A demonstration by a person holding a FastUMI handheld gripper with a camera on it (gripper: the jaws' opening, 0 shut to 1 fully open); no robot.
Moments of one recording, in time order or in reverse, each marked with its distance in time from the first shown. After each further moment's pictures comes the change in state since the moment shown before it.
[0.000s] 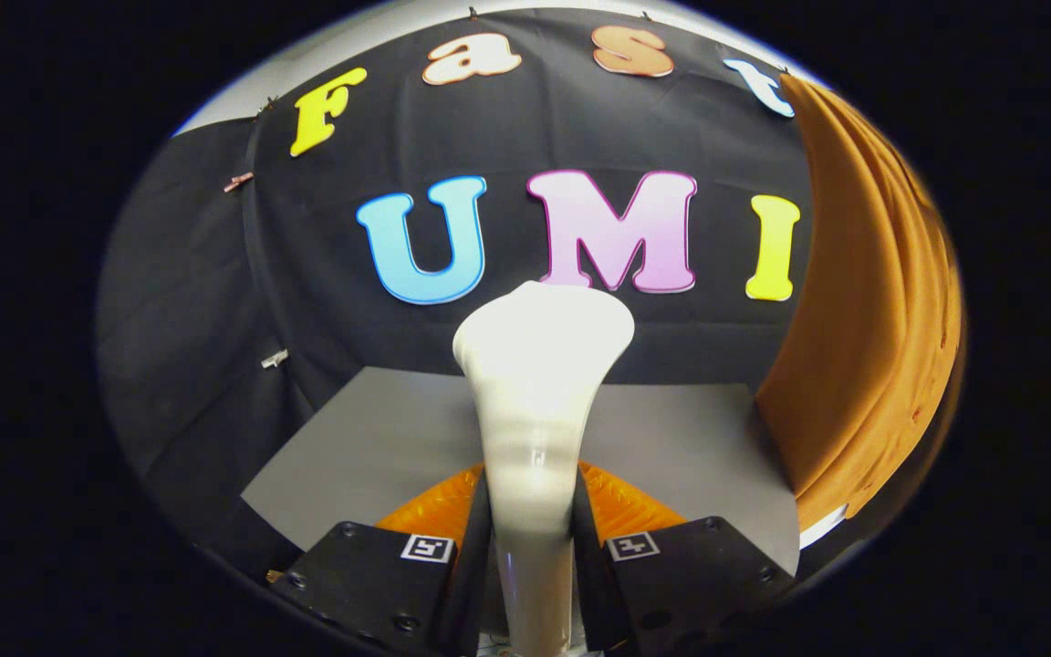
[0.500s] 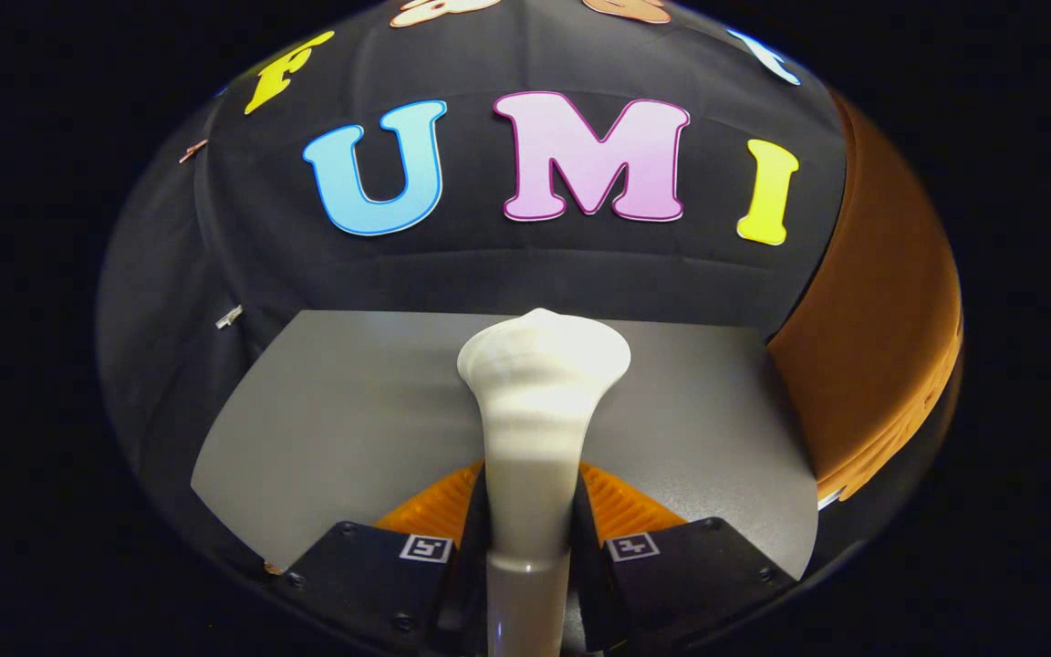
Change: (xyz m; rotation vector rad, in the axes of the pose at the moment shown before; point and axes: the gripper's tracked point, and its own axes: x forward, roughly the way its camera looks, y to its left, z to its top) arm 0.071 -0.023 -0.061 0.007 0.286 -0.077
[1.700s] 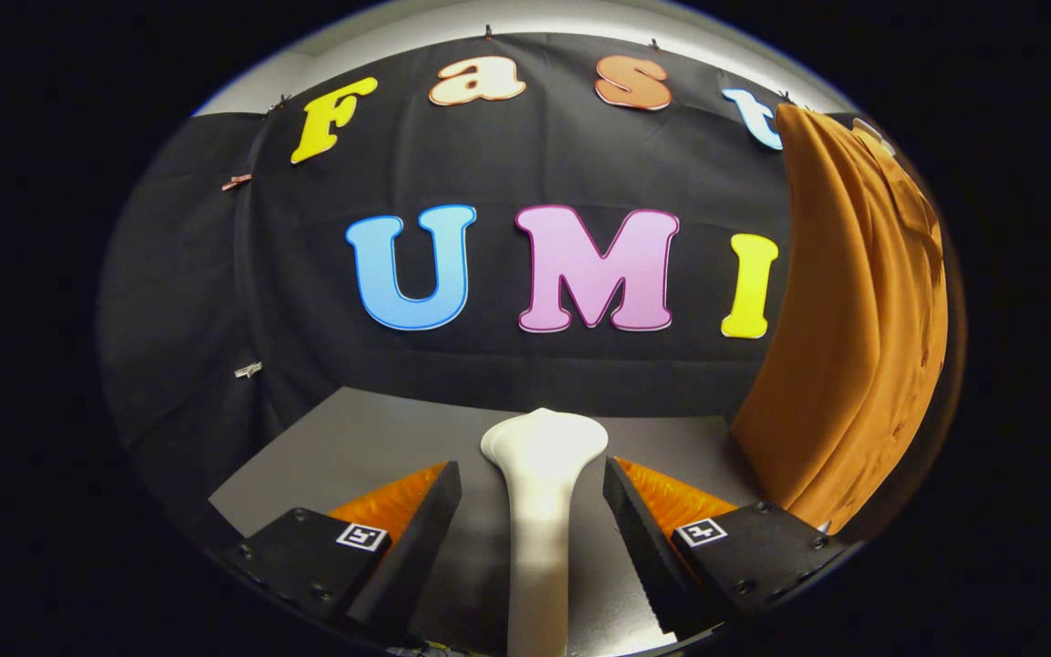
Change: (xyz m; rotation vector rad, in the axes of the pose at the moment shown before) arm -0.052 0.006 0.043 -0.022 -0.336 -0.013
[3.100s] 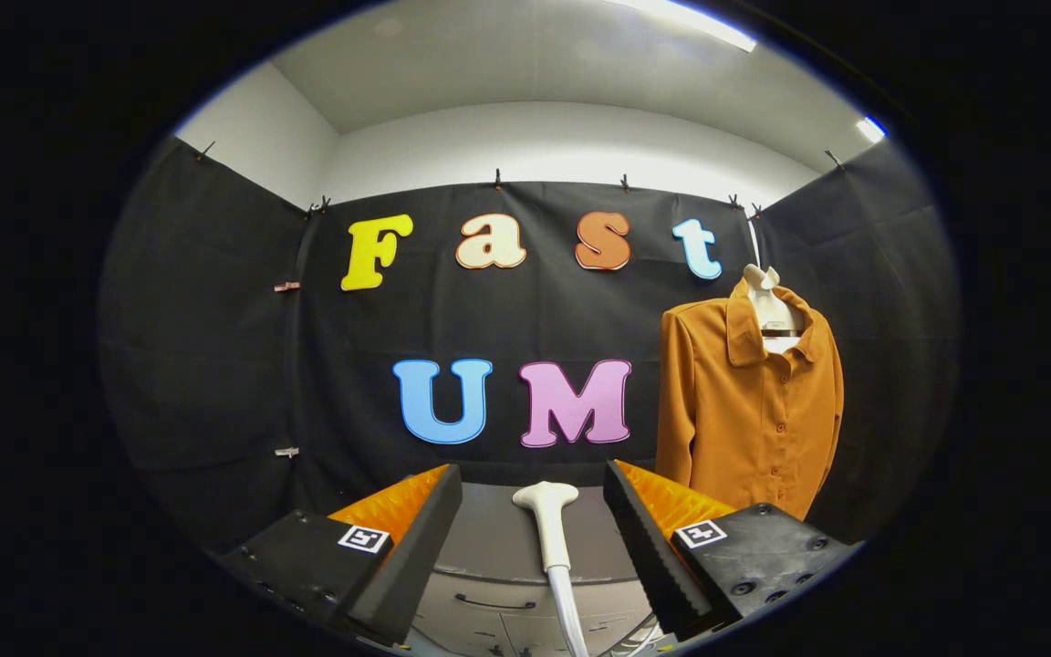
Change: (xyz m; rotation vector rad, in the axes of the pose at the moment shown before) arm -0.294 0.045 0.067 -0.007 -0.470 -0.052
